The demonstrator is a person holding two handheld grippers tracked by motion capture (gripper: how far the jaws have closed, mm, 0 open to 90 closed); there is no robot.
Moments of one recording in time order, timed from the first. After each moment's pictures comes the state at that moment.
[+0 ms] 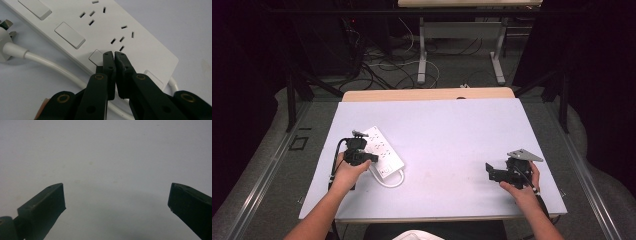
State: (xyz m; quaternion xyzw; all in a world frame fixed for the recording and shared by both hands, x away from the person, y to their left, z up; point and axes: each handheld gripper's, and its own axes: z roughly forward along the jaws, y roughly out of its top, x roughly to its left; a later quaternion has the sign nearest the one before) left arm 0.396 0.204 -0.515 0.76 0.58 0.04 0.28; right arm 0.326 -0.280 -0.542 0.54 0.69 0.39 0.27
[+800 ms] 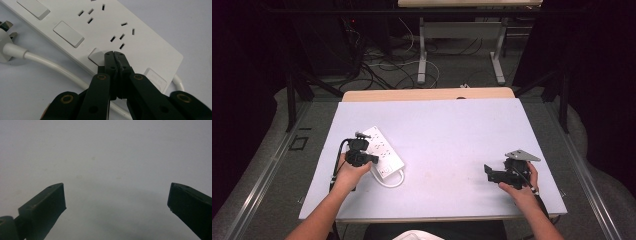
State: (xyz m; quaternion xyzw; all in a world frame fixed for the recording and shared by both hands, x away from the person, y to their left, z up) left arm 0.394 0.198 -0.516 0.77 0.58 0.05 0.27; right arm 0.327 -0.278 -0.545 0.54 0.71 0.39 0.25
